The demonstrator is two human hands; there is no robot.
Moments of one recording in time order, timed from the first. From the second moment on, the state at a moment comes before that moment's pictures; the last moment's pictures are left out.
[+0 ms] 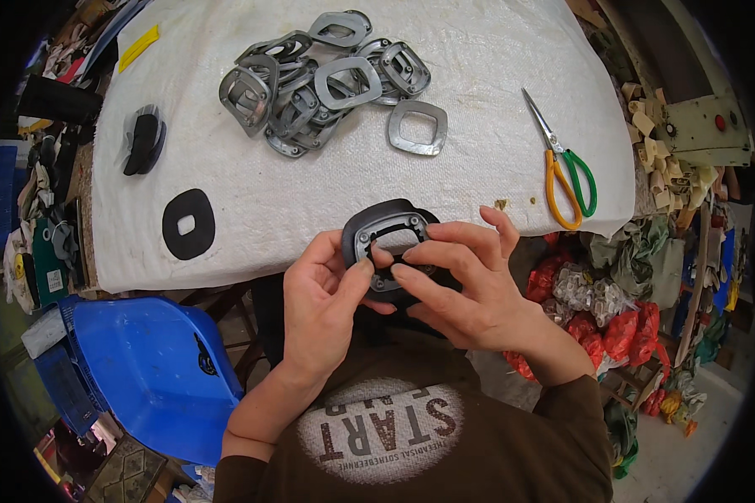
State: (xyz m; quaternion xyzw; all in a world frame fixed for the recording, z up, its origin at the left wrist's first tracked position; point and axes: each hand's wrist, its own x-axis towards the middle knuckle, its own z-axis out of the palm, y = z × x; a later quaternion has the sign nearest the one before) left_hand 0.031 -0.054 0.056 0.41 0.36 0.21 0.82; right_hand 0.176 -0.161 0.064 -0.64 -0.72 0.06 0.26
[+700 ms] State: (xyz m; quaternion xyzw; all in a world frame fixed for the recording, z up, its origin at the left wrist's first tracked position) left_hand 0.031 -0.051 0.058 0.44 0.36 0.25 0.78; right_hand 0.179 -0.158 0.042 -0.66 -0.50 0.14 0.55
